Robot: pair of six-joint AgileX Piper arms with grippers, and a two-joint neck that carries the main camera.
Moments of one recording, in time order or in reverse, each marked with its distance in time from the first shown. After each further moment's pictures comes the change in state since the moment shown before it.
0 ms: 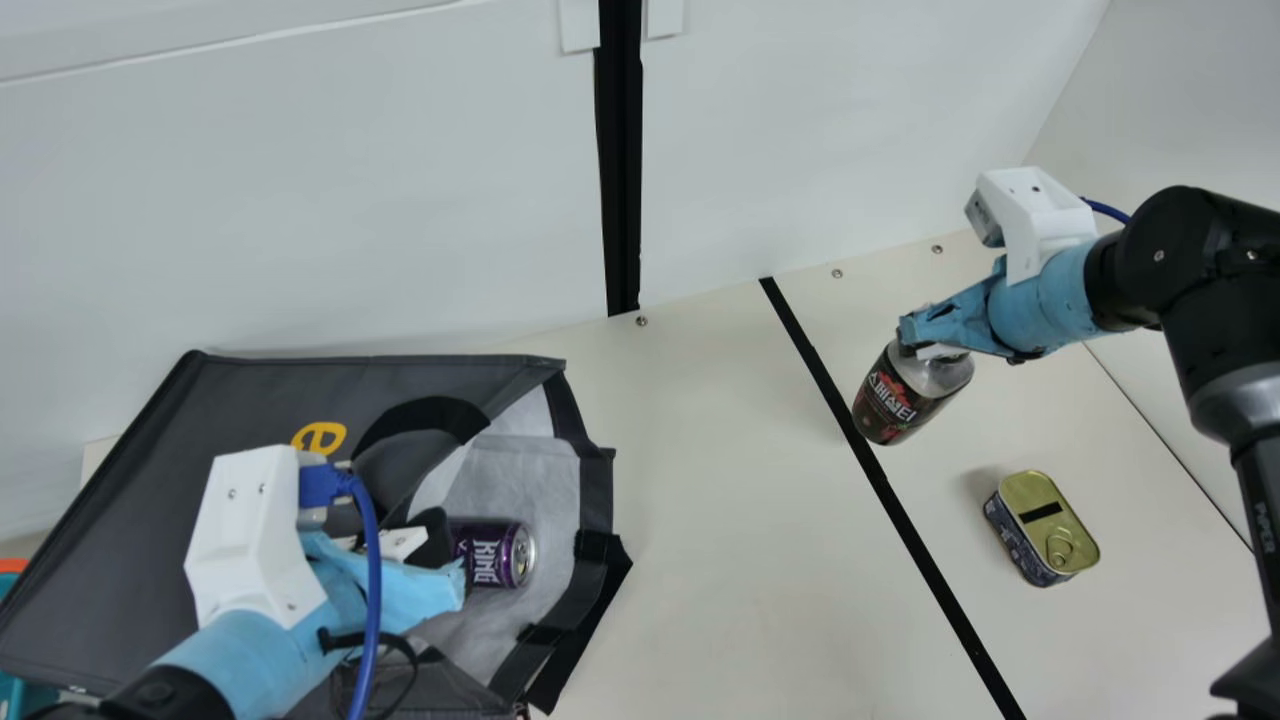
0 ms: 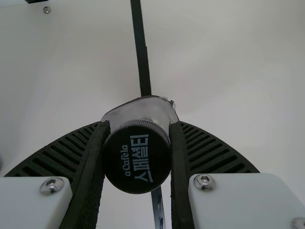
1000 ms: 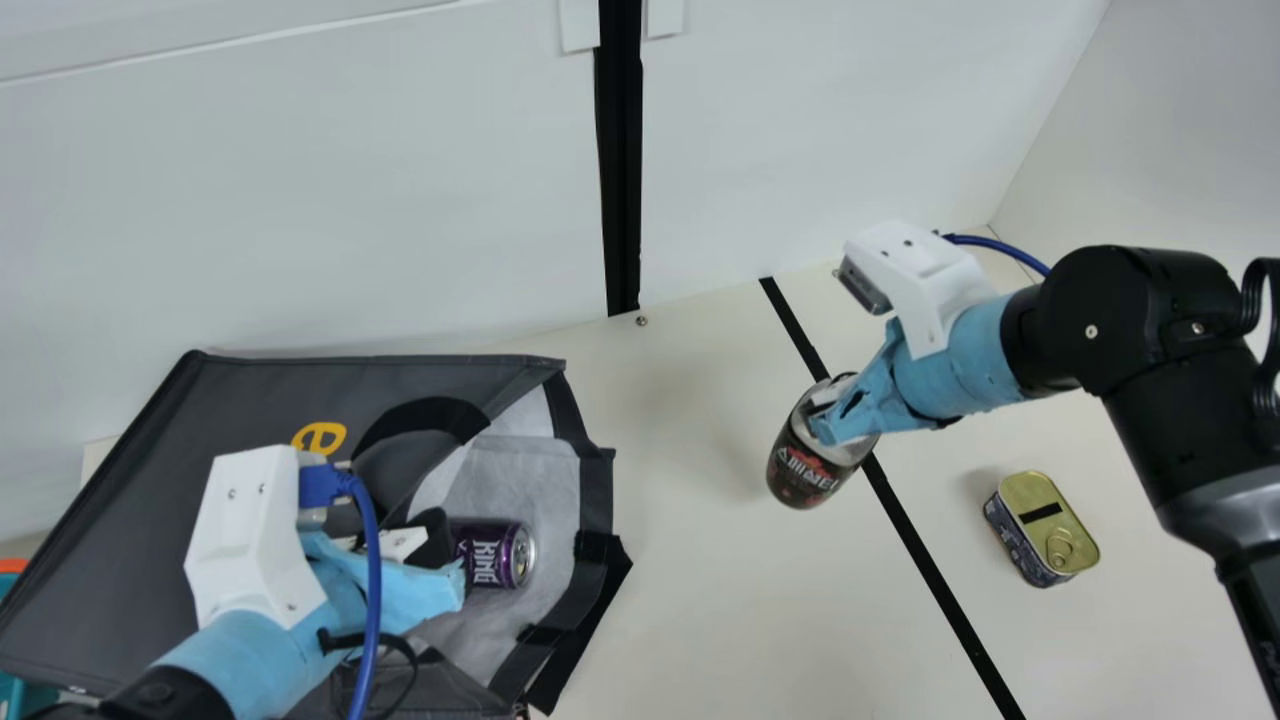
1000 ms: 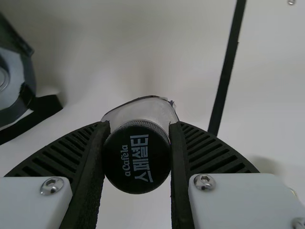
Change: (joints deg) left arm 0.0 0.0 0.0 0.0 0.0 0.0; right arm 14.1 -9.9 6.3 0.9 5.6 -5.0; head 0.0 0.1
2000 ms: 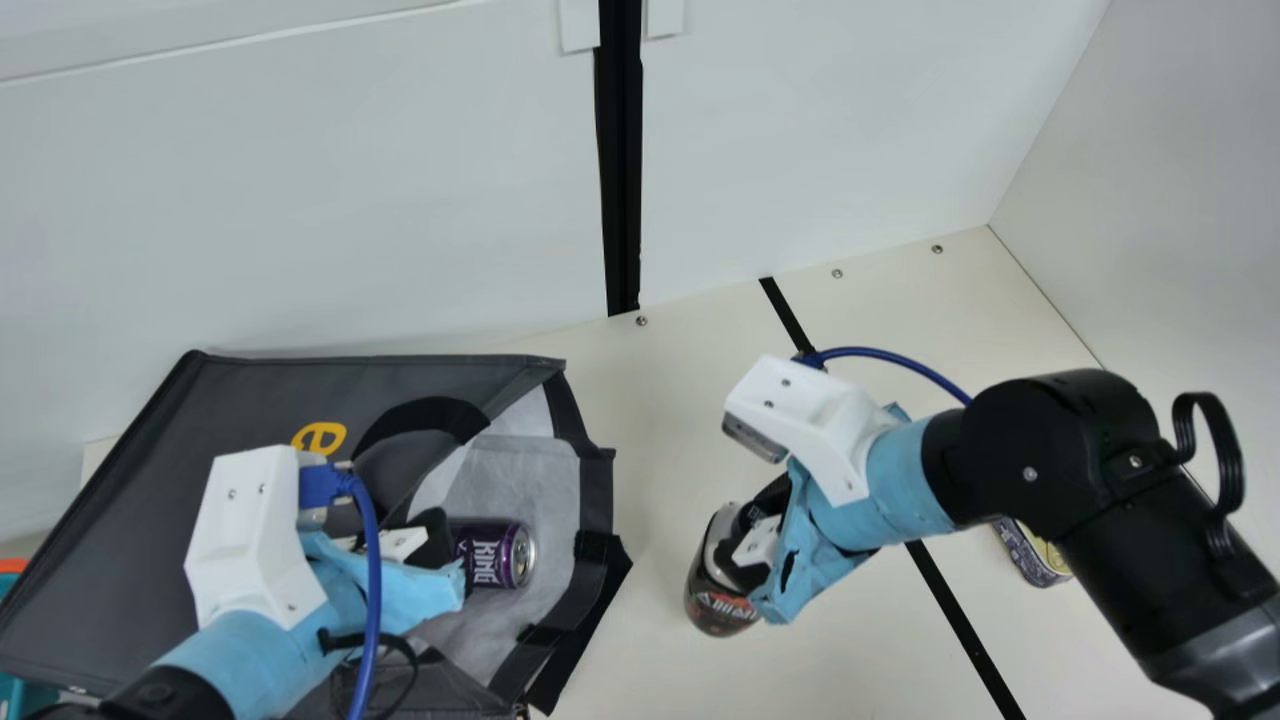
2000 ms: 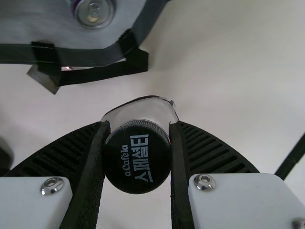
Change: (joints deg) left arm 0.0 0.0 0.0 0.0 0.0 0.0; right arm 14.4 -8.5 12.7 5.1 -0.1 -7.6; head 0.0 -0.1
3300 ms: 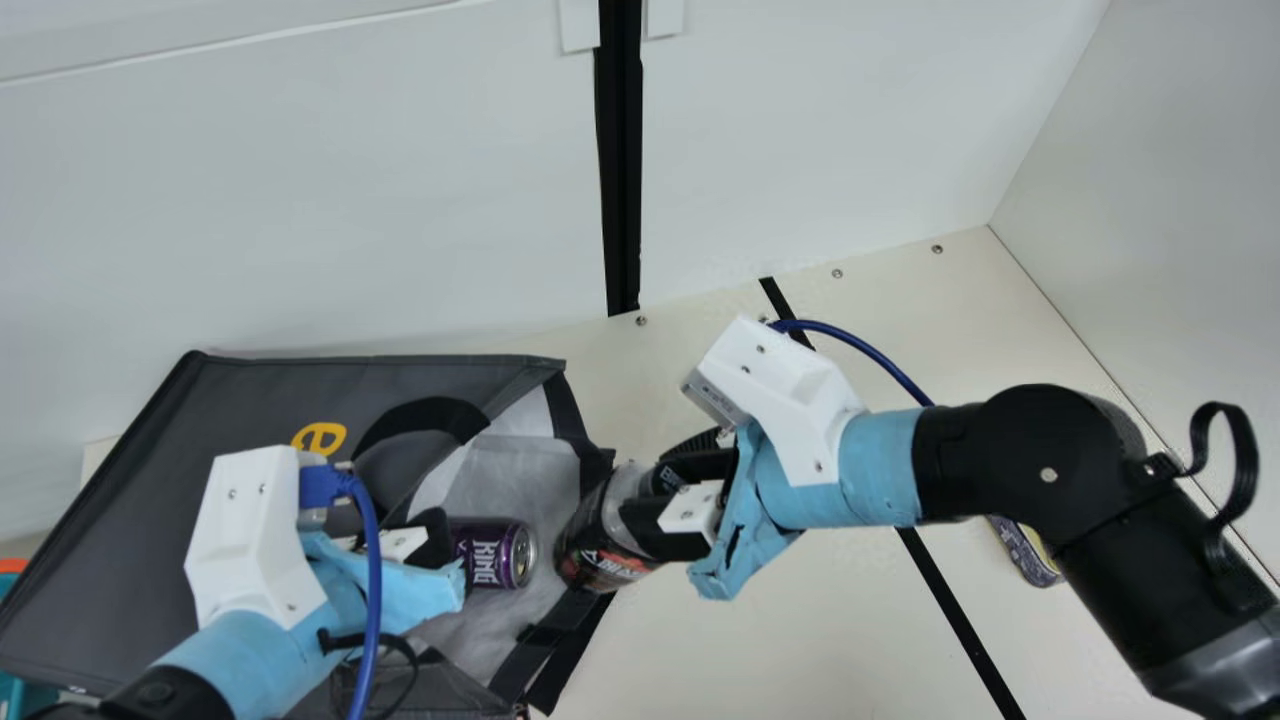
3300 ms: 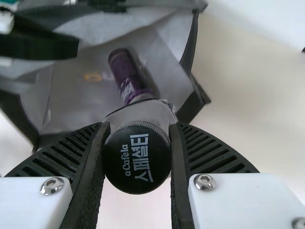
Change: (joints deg) left arm 0.0 0.0 0.0 0.0 0.0 0.1; right arm 0.6 -0.3 2.2 19.6 -13.2 -8.4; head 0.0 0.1
